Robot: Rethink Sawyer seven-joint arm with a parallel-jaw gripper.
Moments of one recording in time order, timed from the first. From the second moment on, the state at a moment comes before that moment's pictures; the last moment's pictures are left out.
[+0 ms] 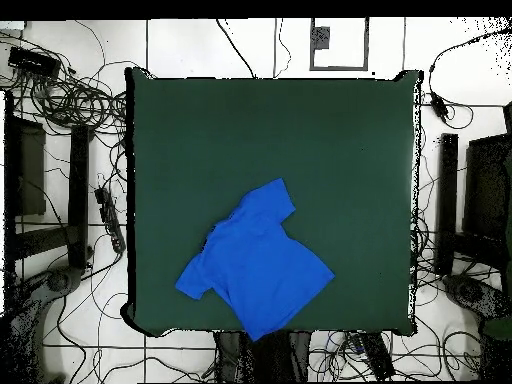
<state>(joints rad) -1.35 -0.60 -0.06 1.97 -0.78 0.41 2.79</state>
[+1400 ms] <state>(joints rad) -0.97 -0.66 0.00 1.88 -0.39 0.43 2.76</state>
